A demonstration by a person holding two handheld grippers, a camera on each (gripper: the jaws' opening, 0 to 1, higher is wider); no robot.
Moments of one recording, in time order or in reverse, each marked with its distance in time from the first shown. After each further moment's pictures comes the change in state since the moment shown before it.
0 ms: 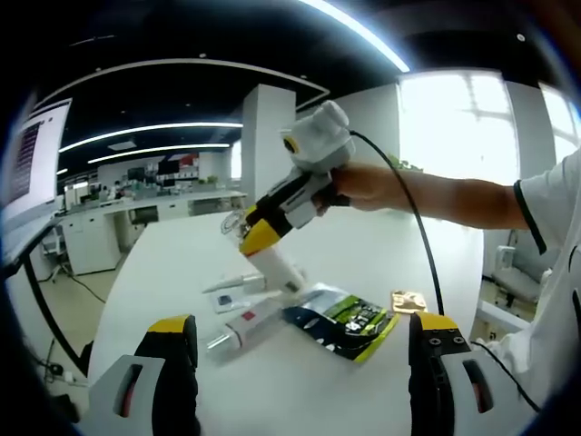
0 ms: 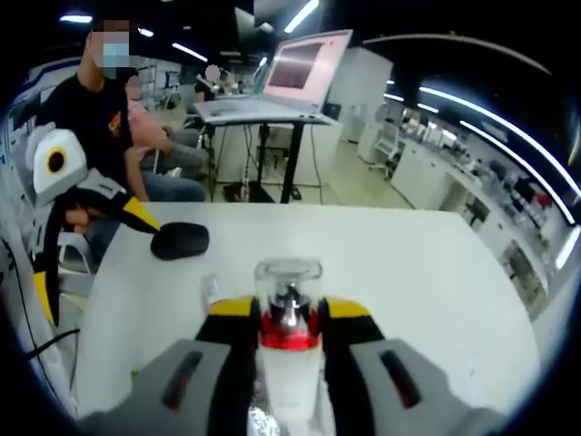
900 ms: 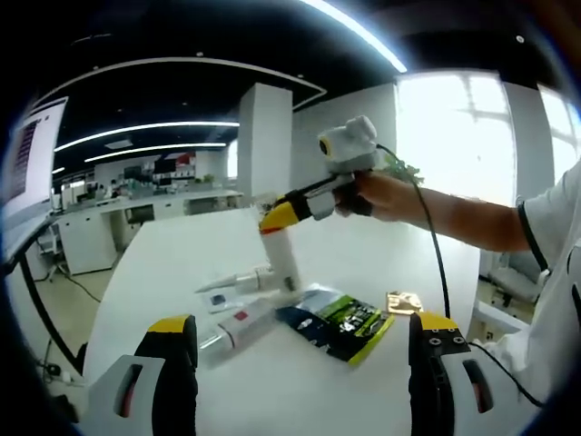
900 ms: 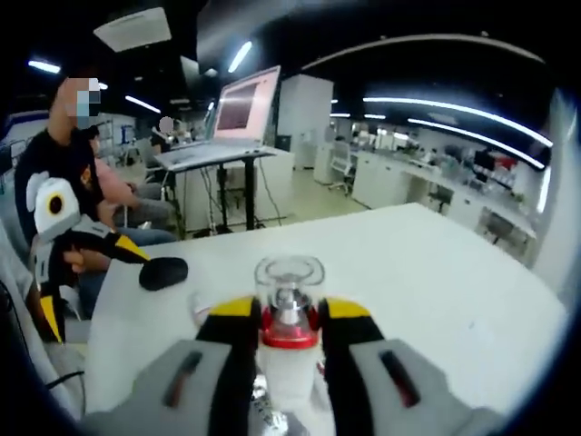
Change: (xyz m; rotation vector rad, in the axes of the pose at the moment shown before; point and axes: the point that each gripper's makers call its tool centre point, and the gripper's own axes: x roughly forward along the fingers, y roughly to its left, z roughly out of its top) left arm 0.003 -0.002 0.001 -0.001 0.006 -0.016; right arm -0.049 -0.024 -0.021 0.226 -0.181 -0.173
